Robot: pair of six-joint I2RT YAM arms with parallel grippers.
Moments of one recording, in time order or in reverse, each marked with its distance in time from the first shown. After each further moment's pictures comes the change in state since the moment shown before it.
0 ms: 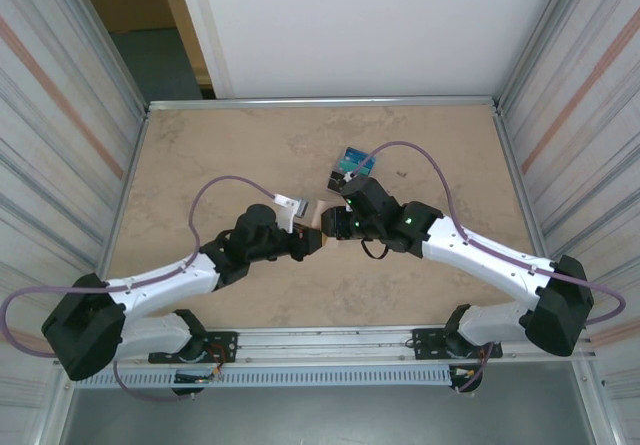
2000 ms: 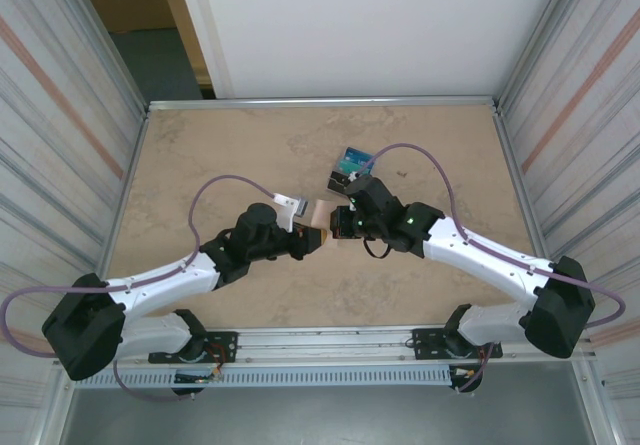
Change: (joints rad) left arm 0.008 -0.004 0.009 -0.029 -0.021 -0.003; right arm -0.043 -0.007 -0.041 0.036 -0.024 0.021
